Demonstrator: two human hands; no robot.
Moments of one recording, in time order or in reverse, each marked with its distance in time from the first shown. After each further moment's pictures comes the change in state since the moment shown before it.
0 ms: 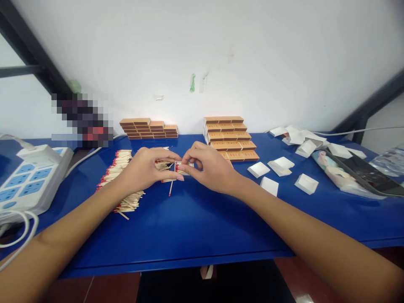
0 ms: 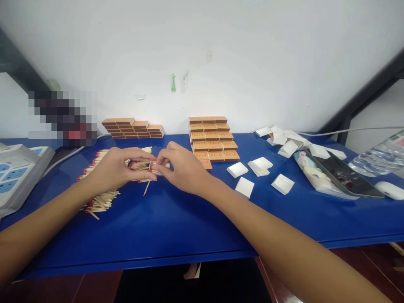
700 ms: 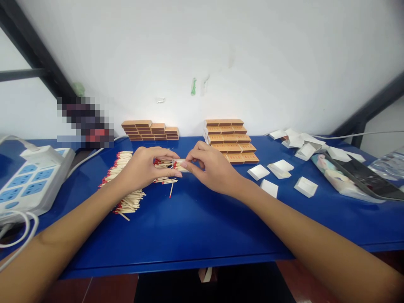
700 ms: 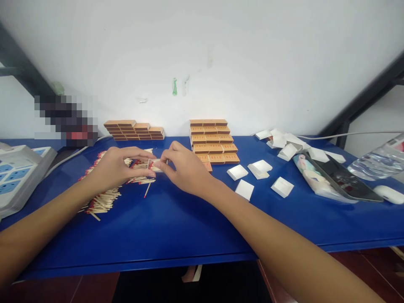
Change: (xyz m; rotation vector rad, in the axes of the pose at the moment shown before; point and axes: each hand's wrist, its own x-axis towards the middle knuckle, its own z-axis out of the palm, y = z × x) left_hand -0.002 -0.011 -0.002 0.072 0.080 -0.026; right_hand 0.001 0.003 -0.003 -0.071 0.050 -0.032
